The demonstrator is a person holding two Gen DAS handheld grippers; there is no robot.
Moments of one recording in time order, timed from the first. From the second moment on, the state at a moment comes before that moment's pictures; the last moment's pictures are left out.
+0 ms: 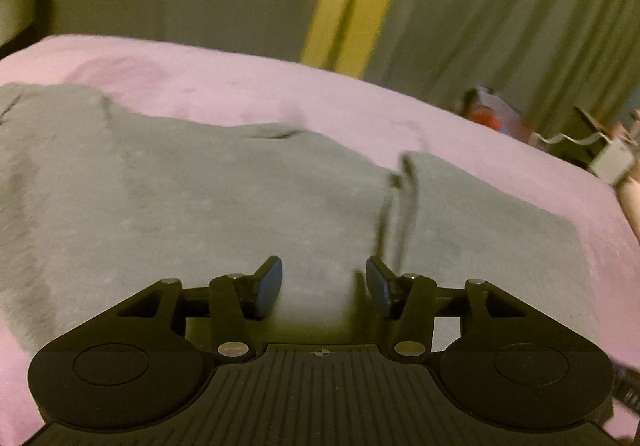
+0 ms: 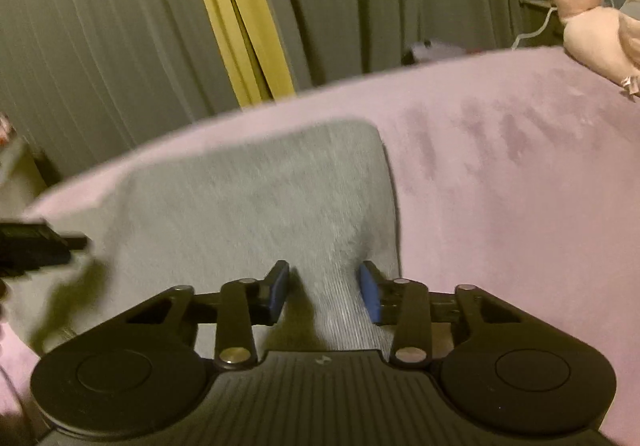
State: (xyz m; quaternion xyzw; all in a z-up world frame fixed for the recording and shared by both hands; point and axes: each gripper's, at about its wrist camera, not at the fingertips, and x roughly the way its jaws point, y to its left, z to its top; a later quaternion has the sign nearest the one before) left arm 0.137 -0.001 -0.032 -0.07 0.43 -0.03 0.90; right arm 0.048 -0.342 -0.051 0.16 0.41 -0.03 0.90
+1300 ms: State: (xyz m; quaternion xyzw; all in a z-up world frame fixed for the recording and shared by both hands) left arm 0.089 0.285 -0.072 -0.48 0.27 0.16 0.82; right arm 0.062 -0.320 -0.064 0.10 0.42 0.00 0.90
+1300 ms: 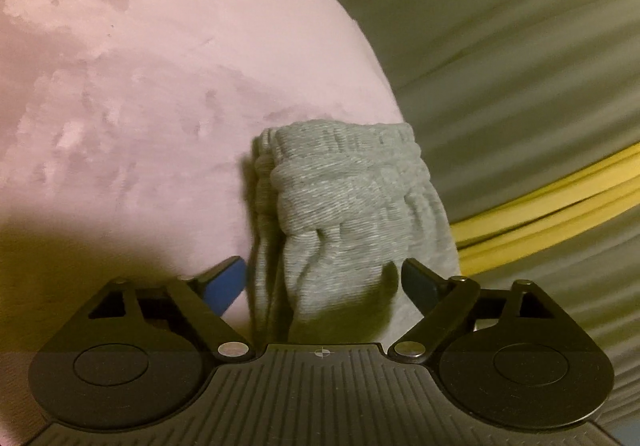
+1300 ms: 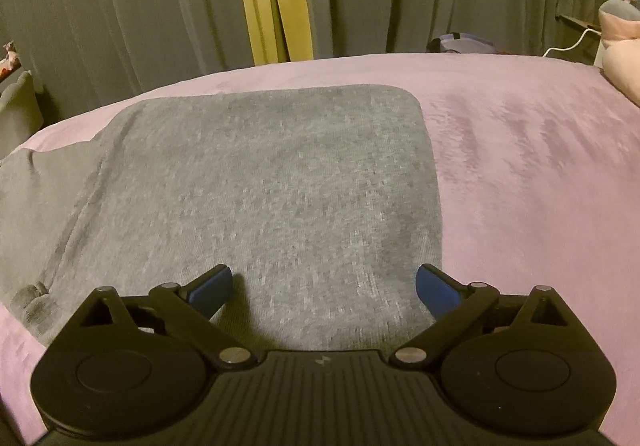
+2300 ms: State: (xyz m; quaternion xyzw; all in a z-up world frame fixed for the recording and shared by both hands) left arm 0.093 0.261 -0.039 -0.41 0.22 0.11 0.88; right arm 0.052 -0.346 -0.058 0.18 0.40 -0.05 0.90
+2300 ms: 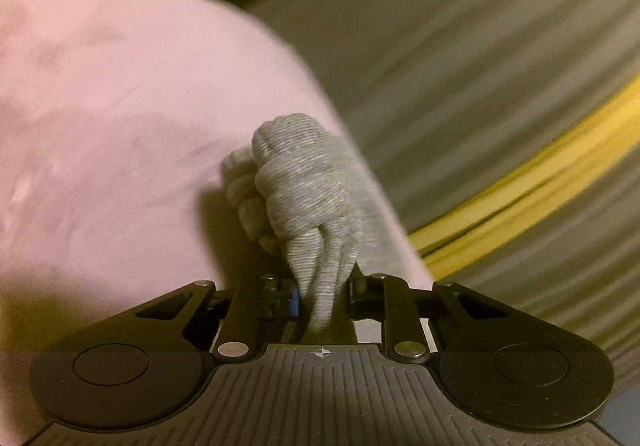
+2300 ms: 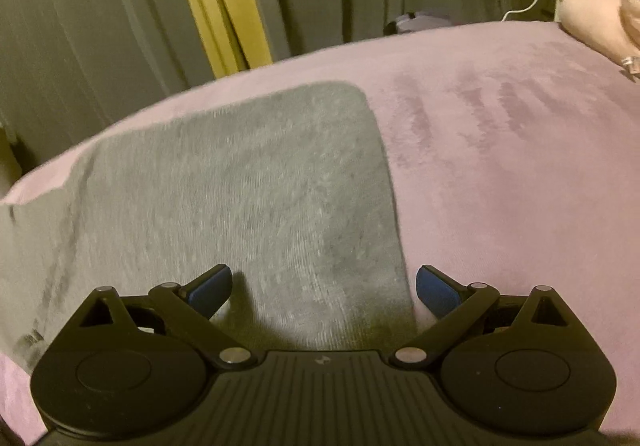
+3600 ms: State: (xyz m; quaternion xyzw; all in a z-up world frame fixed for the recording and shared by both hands) left arm 0.079 0.097 0.007 -0.23 0.41 0.00 0.88; right arm 0.051 -0.367 -0.051 0.40 0.37 0.10 0.83
